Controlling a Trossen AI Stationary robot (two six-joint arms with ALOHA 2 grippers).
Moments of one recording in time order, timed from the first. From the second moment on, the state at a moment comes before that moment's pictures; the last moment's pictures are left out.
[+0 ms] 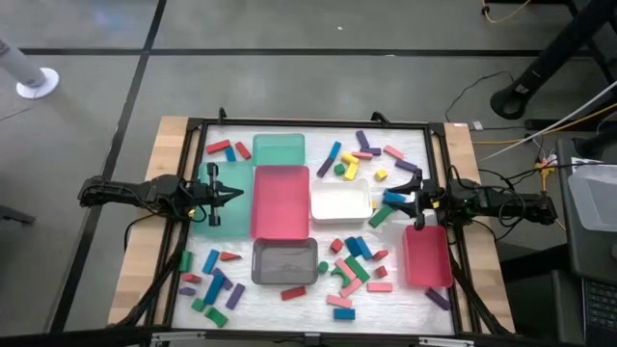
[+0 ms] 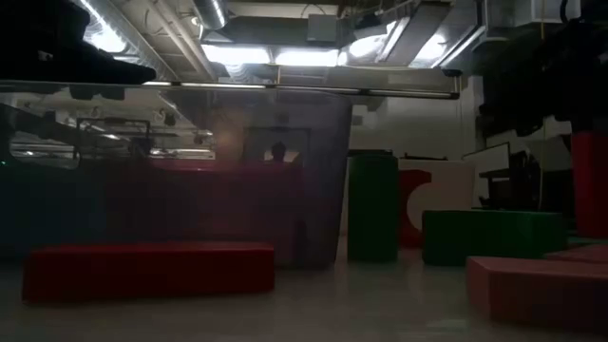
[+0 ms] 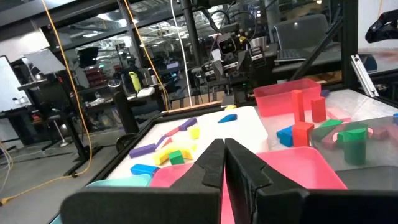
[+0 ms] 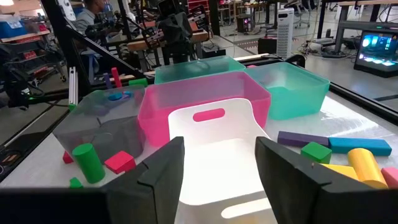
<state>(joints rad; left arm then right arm) -0.11 0.01 0.01 0.04 -0.26 0.26 0.03 0.00 0.08 -0.18 0.09 0.13</state>
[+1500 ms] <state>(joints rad) -0.11 0.01 0.01 0.28 -0.26 0.03 0.03 0.00 0.08 -0.13 0.15 0.14</state>
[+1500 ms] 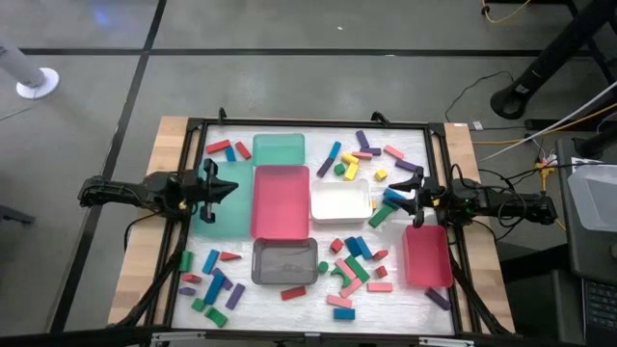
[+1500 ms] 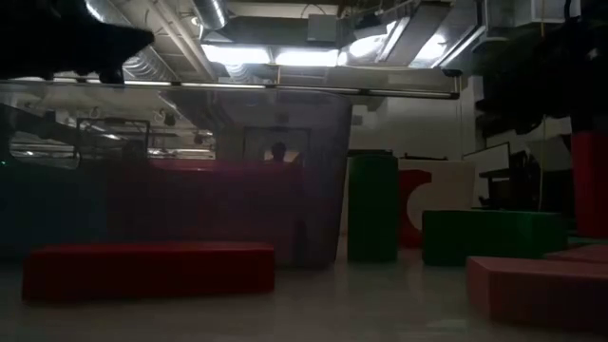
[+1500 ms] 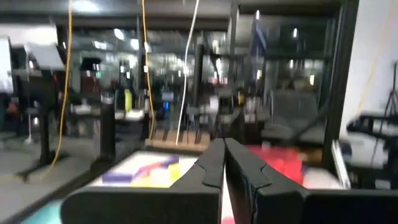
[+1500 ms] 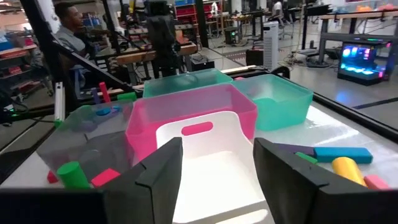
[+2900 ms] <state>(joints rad) -0.24 1.11 0.71 -0.42 0.23 -0.73 0.03 0.00 0.08 0.01 0.17 0.13</state>
